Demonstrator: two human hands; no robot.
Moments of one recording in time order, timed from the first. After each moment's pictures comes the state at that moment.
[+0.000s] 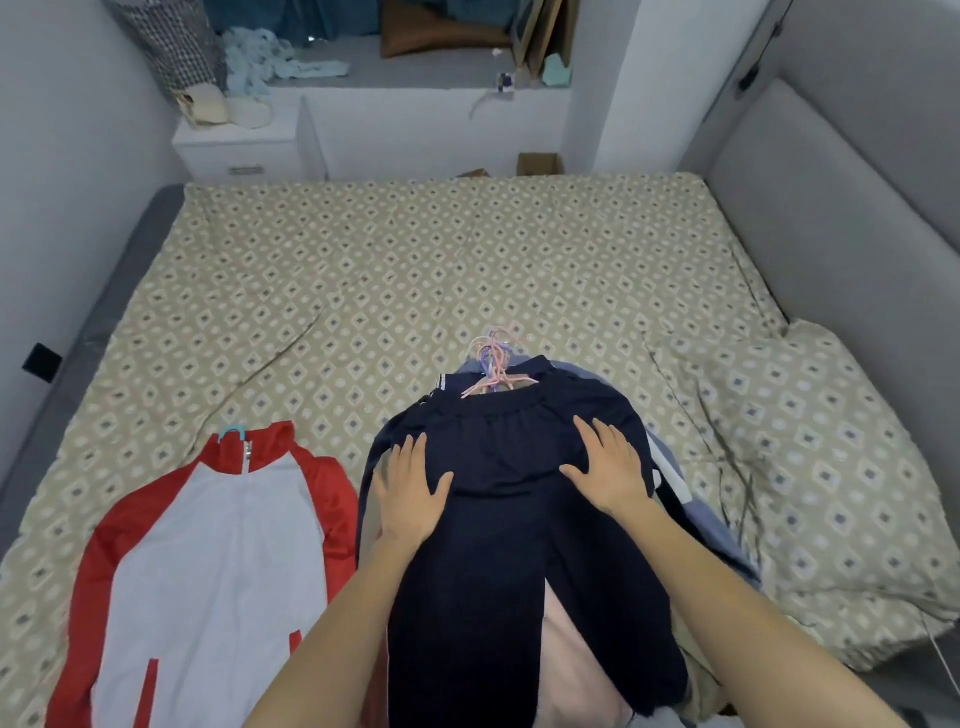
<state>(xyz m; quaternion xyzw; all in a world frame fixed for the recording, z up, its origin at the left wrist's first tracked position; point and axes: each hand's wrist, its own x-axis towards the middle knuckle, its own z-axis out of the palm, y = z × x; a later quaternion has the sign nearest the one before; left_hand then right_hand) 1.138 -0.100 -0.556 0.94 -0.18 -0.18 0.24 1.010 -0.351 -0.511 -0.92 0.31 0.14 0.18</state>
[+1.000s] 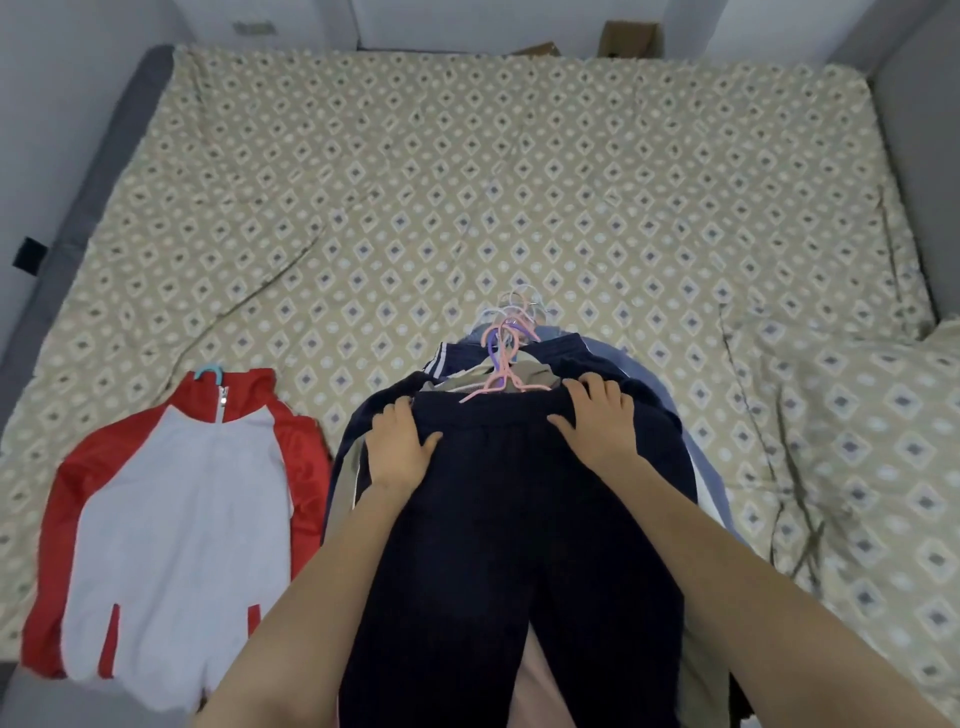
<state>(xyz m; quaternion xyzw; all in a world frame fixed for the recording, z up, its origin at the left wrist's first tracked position) 1.226 -0.187 -0.634 0.96 -0.09 -0.20 0.14 1.136 -0.441 -0.611 -0.96 0.19 0.15 0.10</state>
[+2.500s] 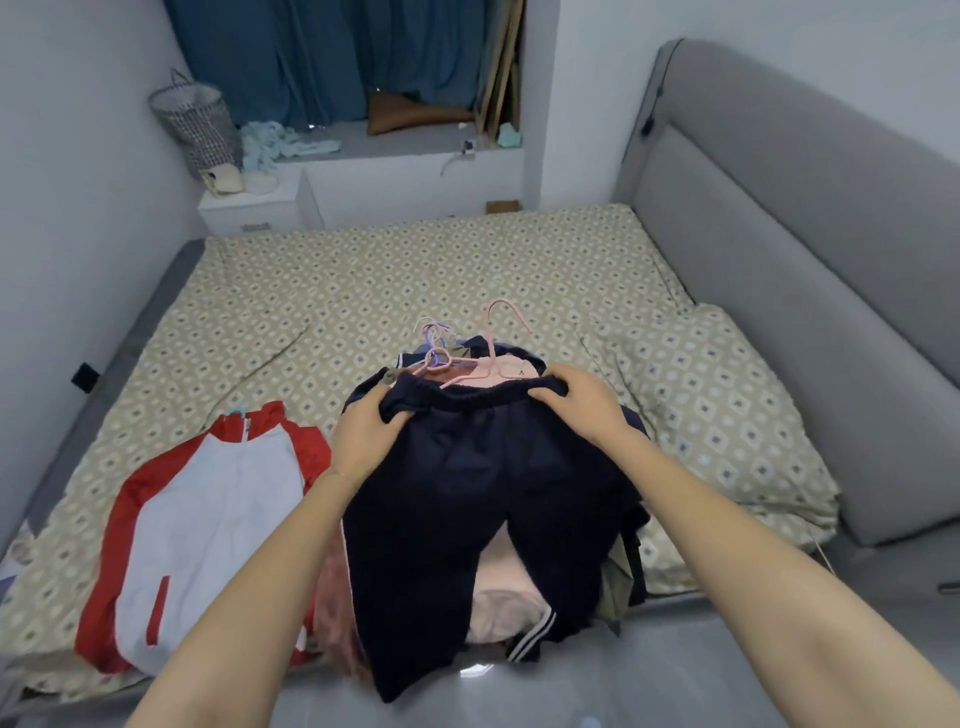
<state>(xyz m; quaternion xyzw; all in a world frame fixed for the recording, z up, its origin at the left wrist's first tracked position) 0.969 -0.082 -0.398 0.90 -0.24 -0.05 0.36 0.810 -0.351 -0.366 -0.92 0.23 -0.09 0.32</state>
